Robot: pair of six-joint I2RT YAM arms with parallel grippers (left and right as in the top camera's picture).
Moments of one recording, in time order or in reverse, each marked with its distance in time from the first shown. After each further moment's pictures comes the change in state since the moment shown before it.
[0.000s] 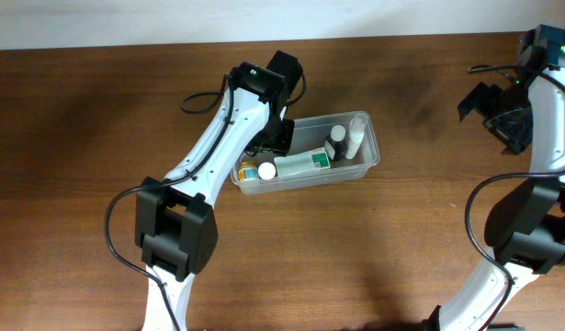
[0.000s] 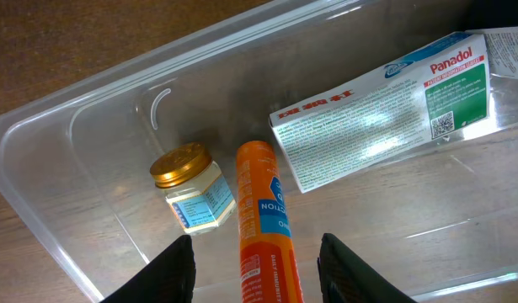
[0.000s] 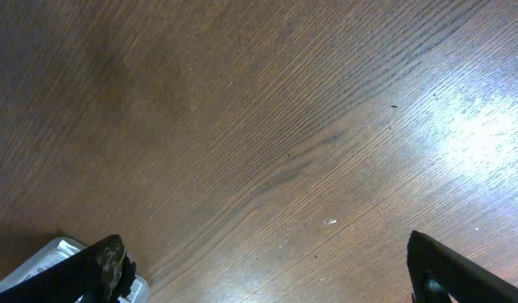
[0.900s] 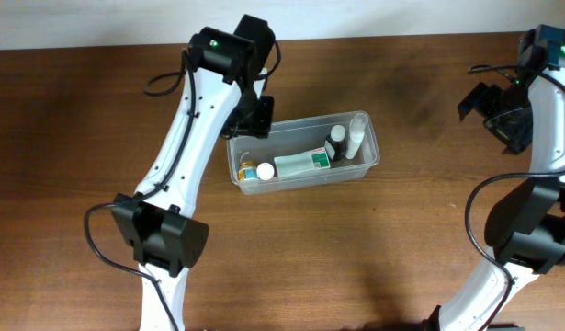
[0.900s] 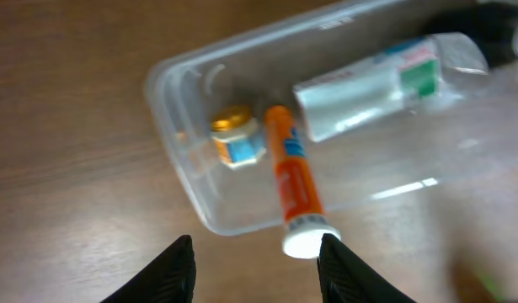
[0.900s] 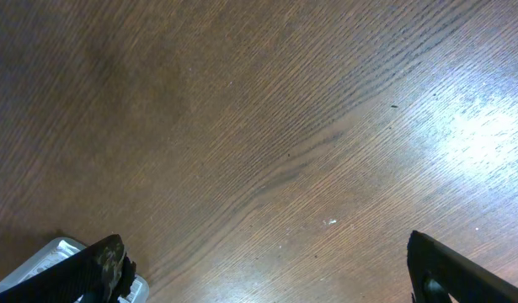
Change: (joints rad) left arm 0.077 0.000 0.338 -0.314 0.064 0.027; right arm 0.000 0.000 0.000 0.000 0.000 0.000
